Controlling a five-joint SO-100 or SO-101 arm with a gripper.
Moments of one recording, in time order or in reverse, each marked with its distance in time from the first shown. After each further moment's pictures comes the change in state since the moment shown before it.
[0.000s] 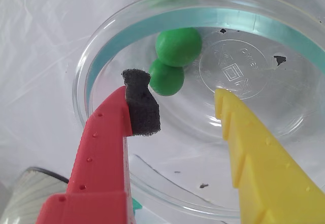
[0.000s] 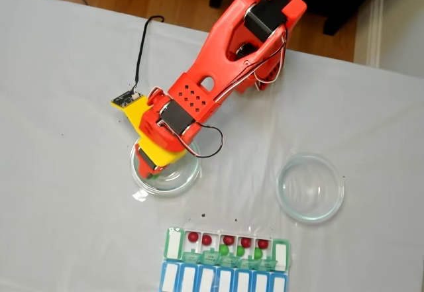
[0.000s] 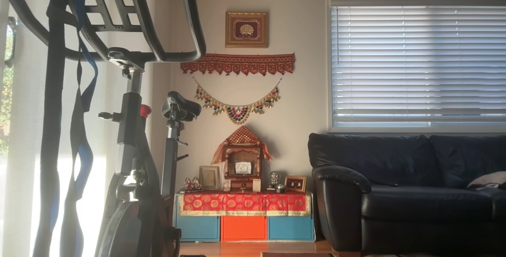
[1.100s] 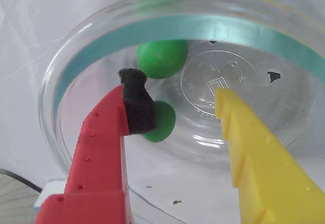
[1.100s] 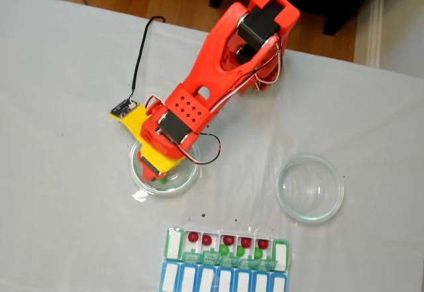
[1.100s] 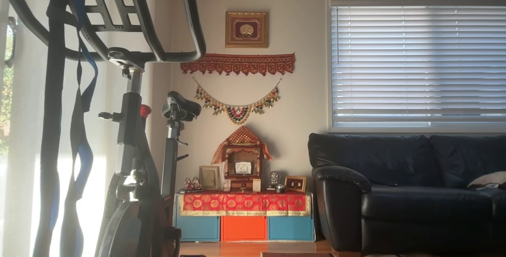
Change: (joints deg) arm -2.5 -6.2 -1.0 -2.1 -5.8
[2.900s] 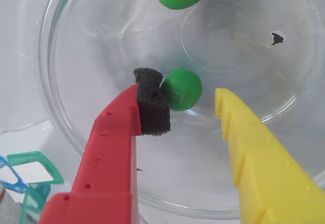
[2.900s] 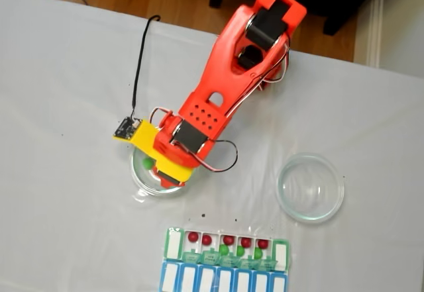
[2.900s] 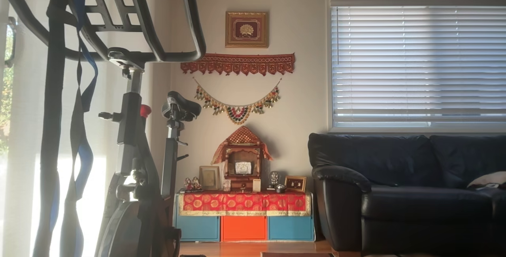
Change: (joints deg) arm -7.1 -0.4 -2.7 5.2 -9.6
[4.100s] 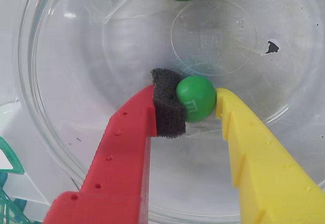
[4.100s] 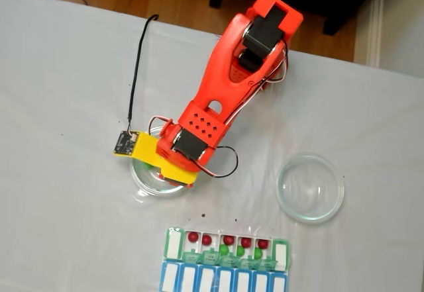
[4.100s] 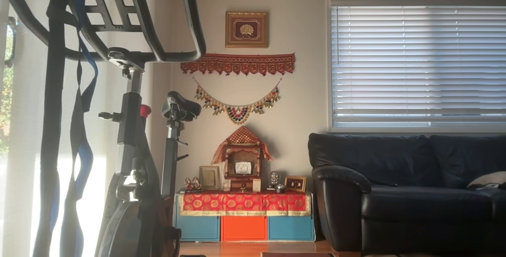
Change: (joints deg) arm -2.1 -2.1 -1.0 1.7 -9.0
